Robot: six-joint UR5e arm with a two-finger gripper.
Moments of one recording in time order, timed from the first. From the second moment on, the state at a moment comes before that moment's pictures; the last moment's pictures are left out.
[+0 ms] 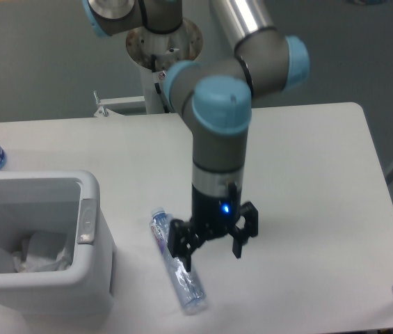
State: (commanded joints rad) arm 2.38 -2.08 -1.43 -0.87 1.40 0.06
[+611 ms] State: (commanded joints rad) arm 2.34 -2.25 -1.42 -0.86 1.41 0.08
